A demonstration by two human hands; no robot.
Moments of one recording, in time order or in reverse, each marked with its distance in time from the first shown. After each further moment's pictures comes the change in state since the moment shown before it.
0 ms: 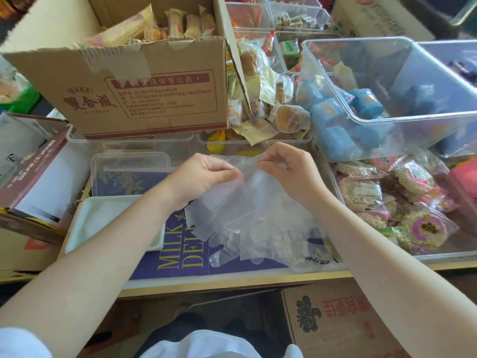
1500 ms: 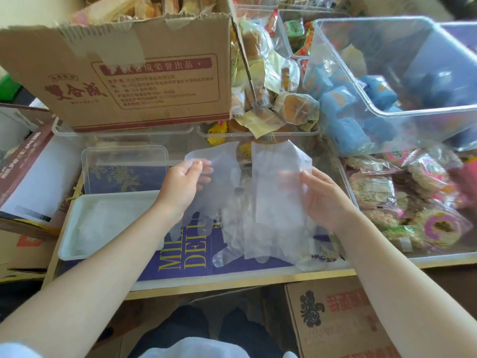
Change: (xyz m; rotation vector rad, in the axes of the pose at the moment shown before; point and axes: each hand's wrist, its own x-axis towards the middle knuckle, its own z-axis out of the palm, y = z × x) left_hand 0.014 -0.062 -0.008 -0.028 0.466 -0.176; right_hand -0.025 0.058 -0.008 1.021 -0.270 0.467
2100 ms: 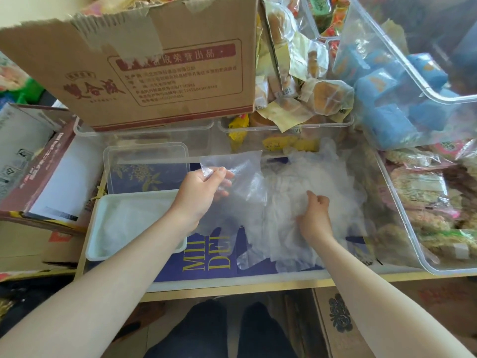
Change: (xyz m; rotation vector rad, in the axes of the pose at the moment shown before) left_hand 0.001 -0.012 -0.014 0.002 -0.066 -0.053; right_hand 0.047 0.125 -0.012 -1.140 0.607 0.284
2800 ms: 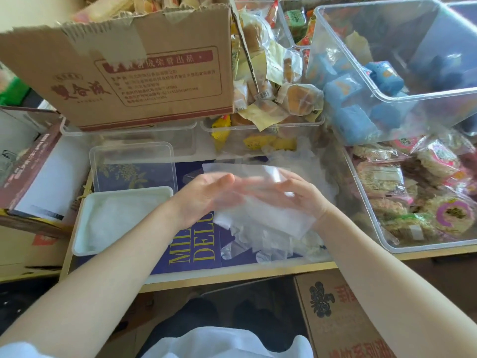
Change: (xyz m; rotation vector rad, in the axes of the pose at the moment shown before) left_hand -0.023 0.011 0.013 -0.287 -0.670 0.037; right_hand -0.046 -0.063 -0.085 1.027 -0.898 -0.477
